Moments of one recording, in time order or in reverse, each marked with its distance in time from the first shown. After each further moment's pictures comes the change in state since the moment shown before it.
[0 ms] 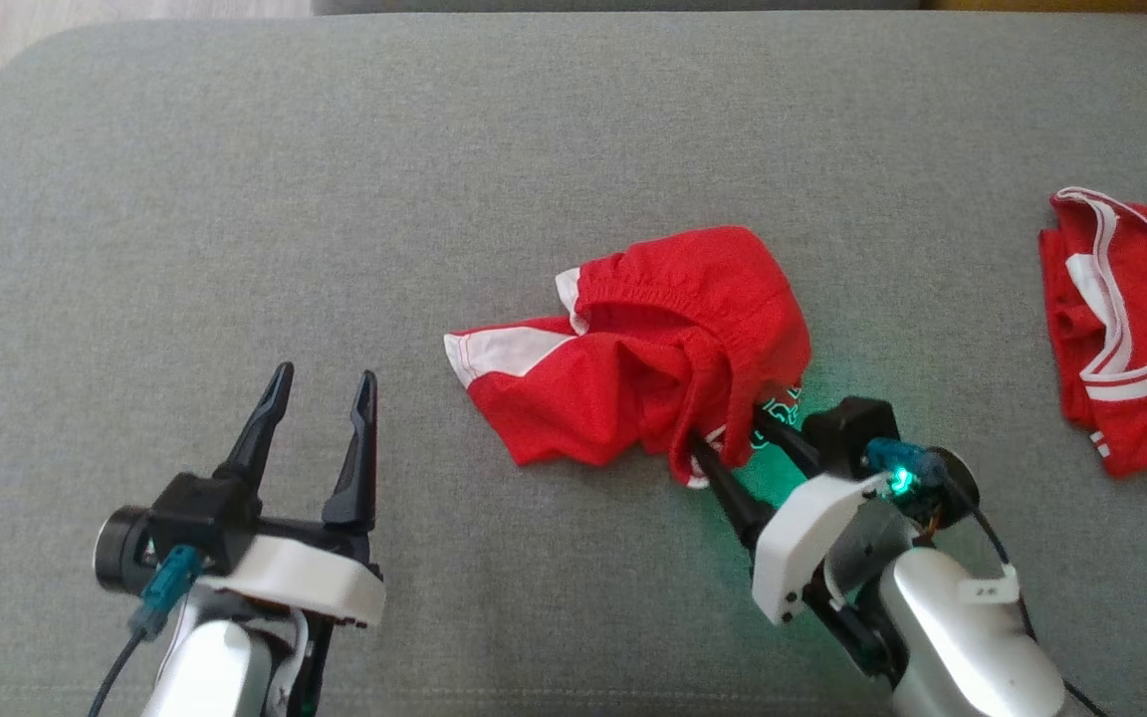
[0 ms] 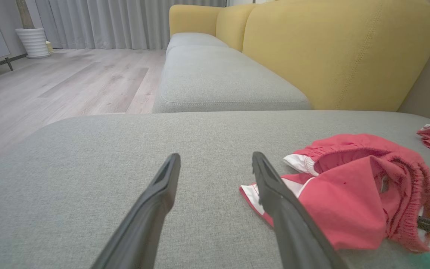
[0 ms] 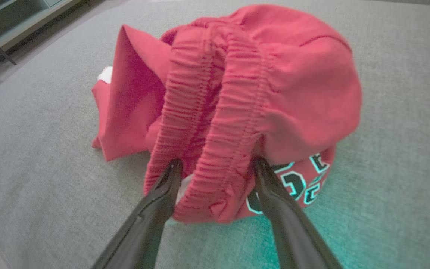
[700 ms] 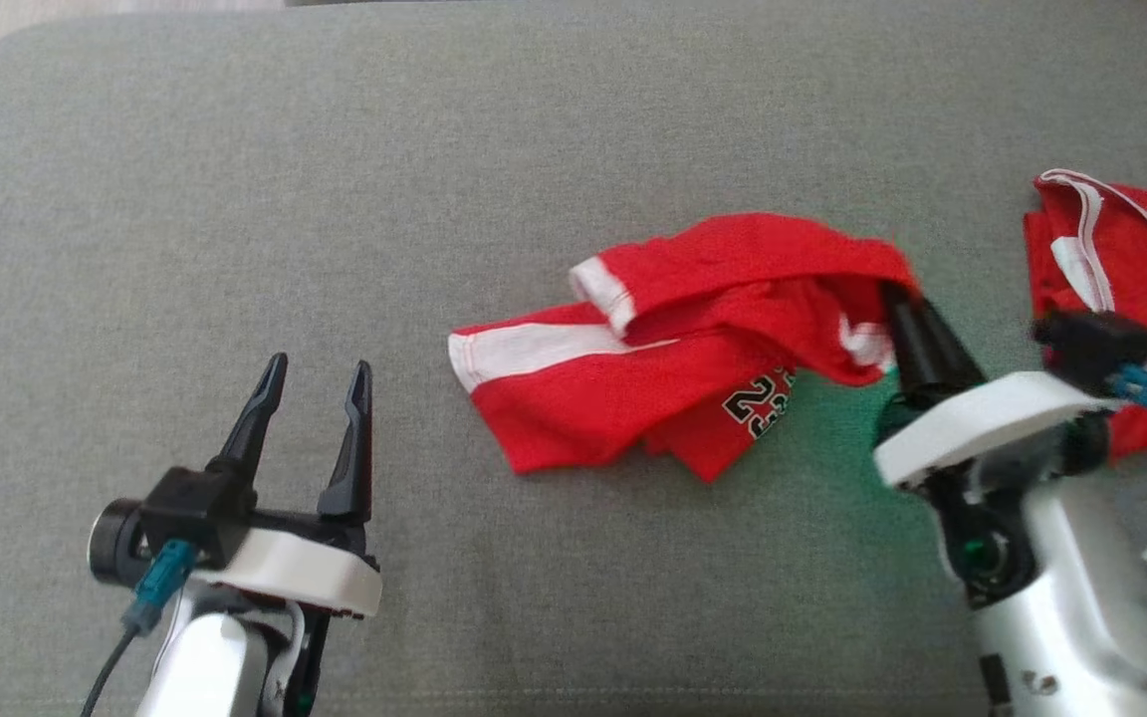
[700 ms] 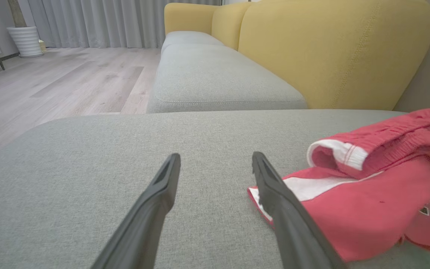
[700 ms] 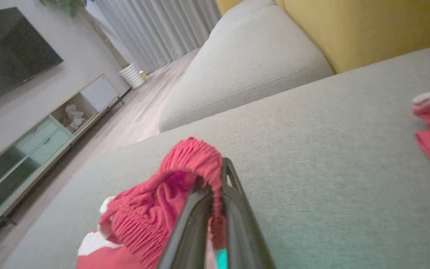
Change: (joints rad) left arm -0.005 -0.010 0.019 -0.003 0.011 -0.011 0.000; right arm -0.026 0.039 -0.290 -0.136 0.244 0.000 -0.083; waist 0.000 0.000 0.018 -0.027
